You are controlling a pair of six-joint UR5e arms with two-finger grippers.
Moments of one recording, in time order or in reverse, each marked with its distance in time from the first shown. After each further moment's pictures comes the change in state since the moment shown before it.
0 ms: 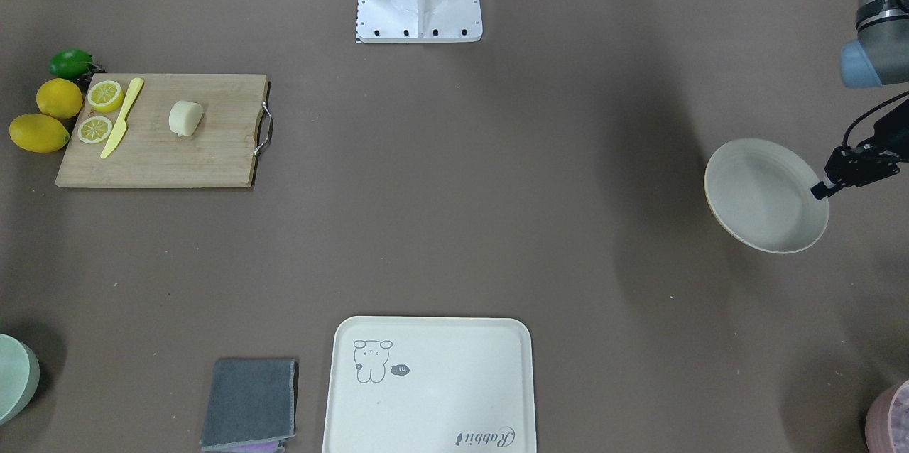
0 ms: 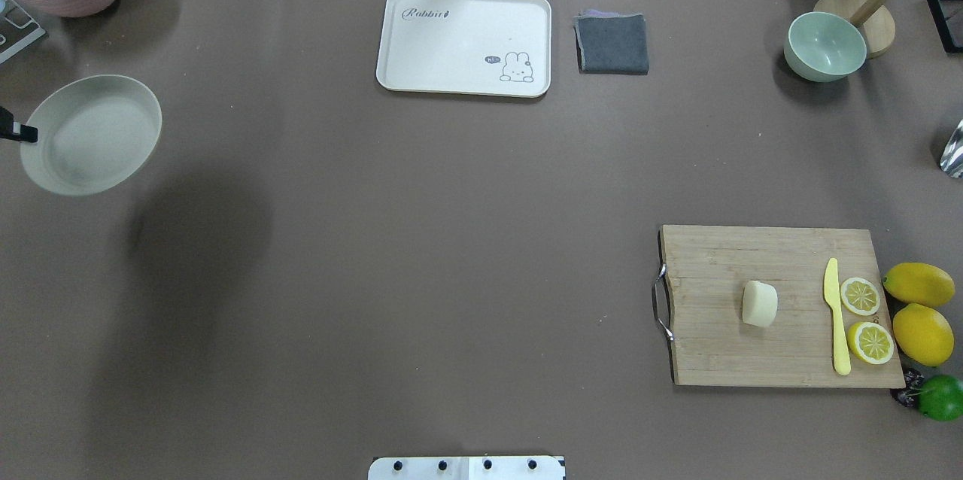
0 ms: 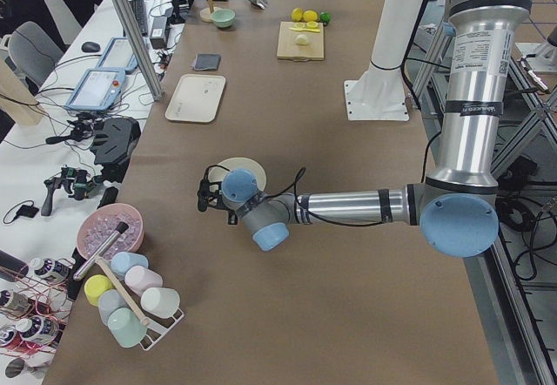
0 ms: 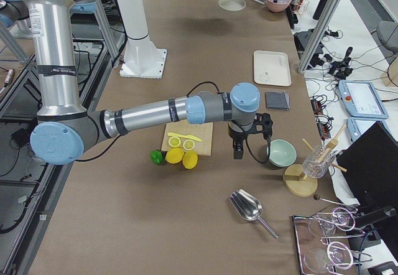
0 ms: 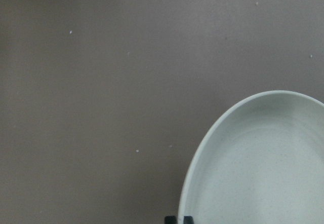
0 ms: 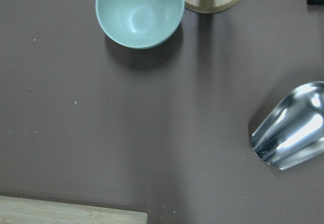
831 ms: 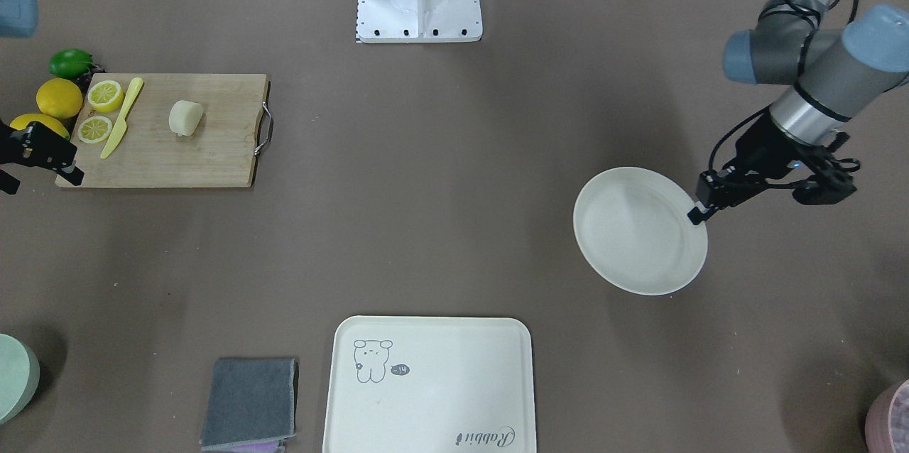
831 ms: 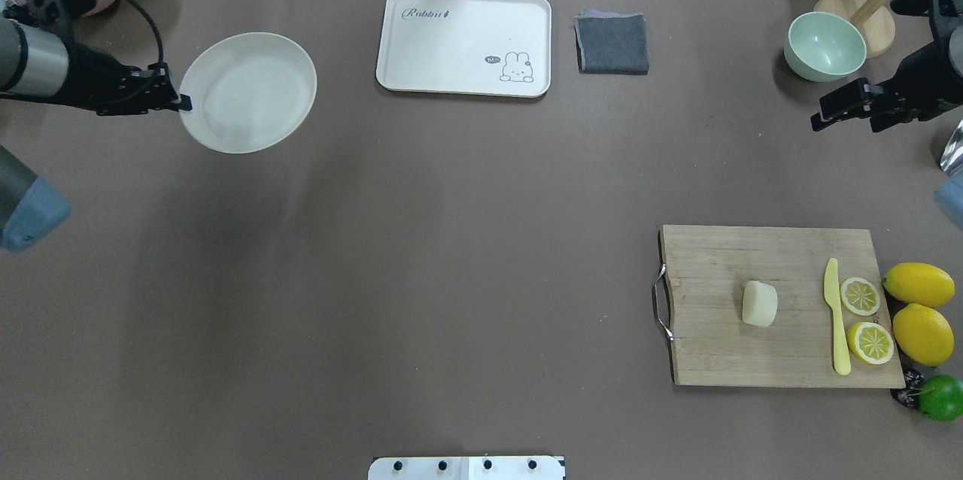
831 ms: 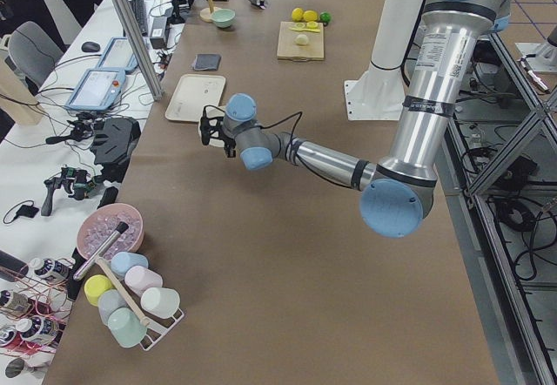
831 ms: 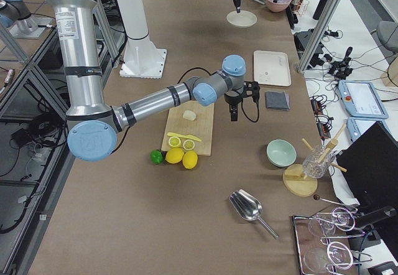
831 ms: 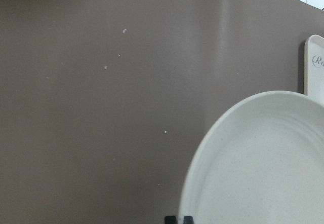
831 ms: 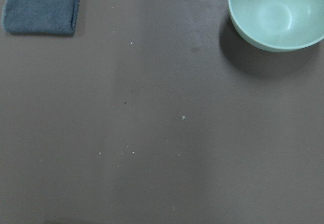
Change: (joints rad) left arm 0.297 -0.193 -0.237 0.266 0.319 -0.380; right arm -0.341 0.012 0.079 0.330 -0.110 0.522
